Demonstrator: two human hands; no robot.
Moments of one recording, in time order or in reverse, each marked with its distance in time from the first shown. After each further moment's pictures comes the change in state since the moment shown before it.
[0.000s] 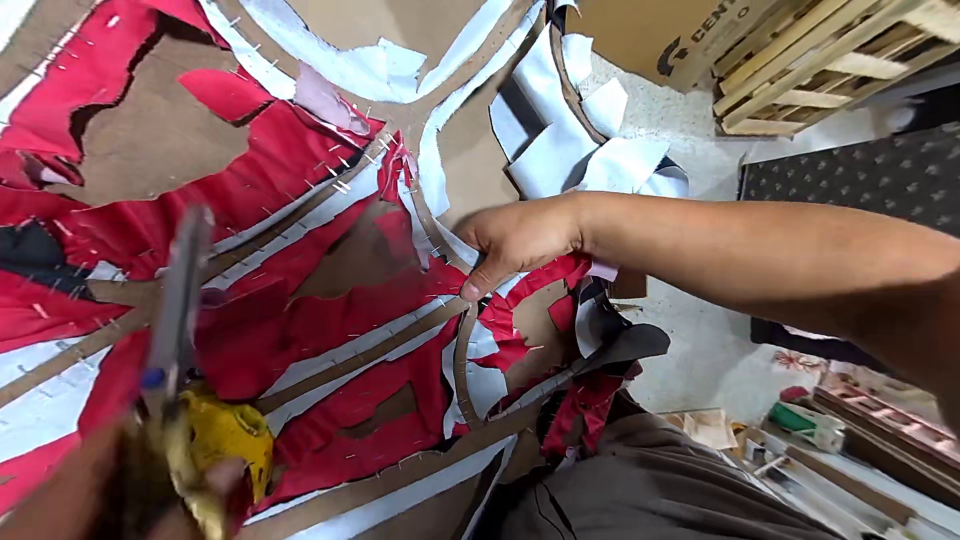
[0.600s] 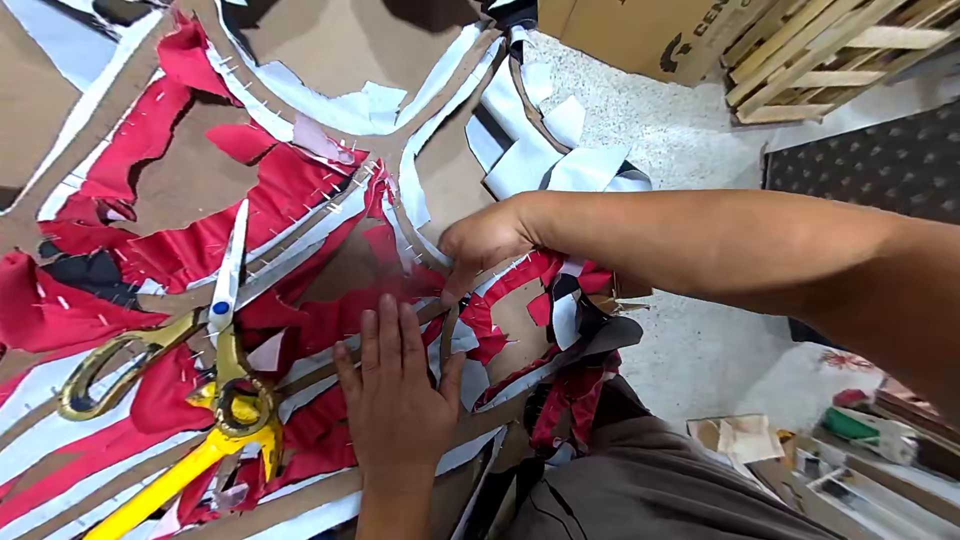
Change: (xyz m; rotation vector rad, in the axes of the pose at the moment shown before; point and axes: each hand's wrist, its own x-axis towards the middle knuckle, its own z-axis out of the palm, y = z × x) left_hand 0.032 0.035 0.191 0.331 0.403 0.376; right_hand 0.014 0.006 -0.003 -0.055 -0.045 0.065
